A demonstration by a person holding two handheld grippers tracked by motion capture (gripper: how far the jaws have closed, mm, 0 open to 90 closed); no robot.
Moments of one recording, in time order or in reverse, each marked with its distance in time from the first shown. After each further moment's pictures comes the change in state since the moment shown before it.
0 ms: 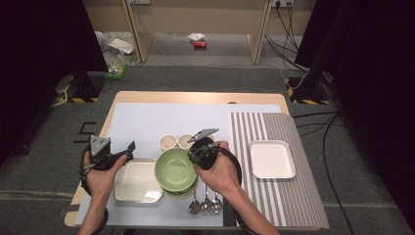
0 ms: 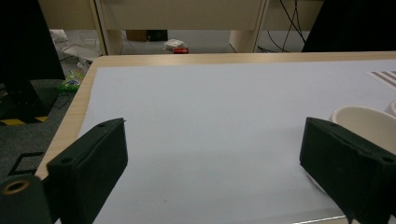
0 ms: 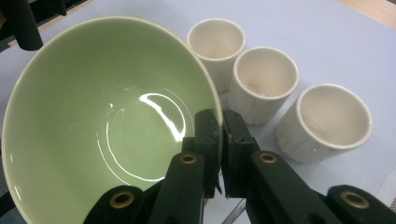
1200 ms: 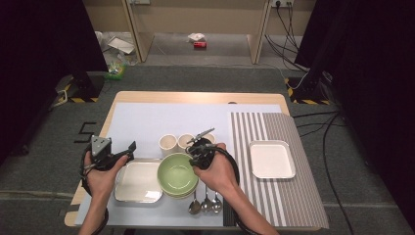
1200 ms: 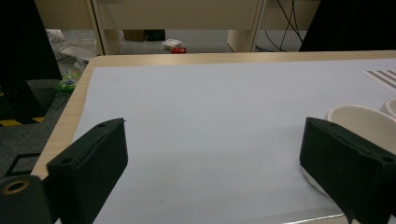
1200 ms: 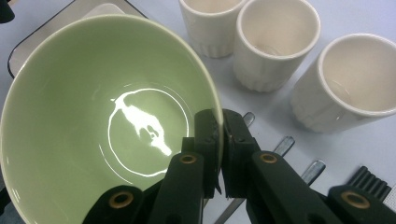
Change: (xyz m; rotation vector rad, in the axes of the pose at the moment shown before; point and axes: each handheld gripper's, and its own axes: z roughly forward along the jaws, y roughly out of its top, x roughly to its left) left arm -0.002 0.000 0.001 0.002 -0.009 0.003; right arm -0.005 -0.006 0.025 0.144 0.024 0.070
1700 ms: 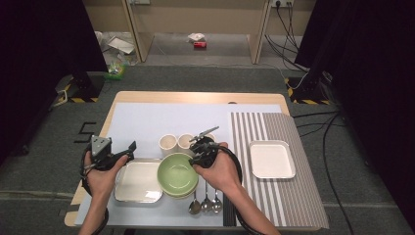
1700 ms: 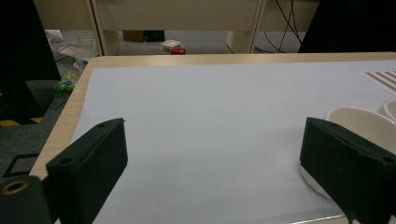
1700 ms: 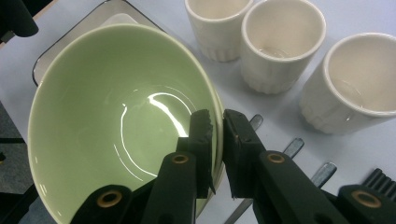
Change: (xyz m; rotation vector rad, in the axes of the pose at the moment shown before) left arm -0.001 0.000 0.000 -0.003 -0.002 -0.004; right arm -0.007 0.000 -0.003 -0.009 0.054 0.022
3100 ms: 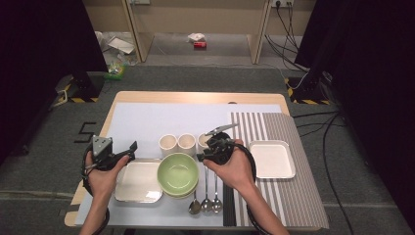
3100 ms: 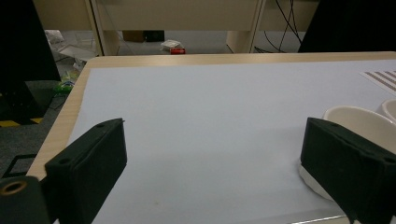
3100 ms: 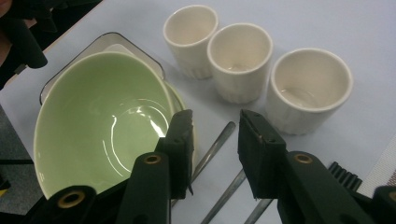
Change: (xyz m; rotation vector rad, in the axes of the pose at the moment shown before) left arm -0.003 -0.001 0.001 0.001 -0.005 0.003; right arm -0.023 -0.010 -0.029 -0.110 0.013 0.052
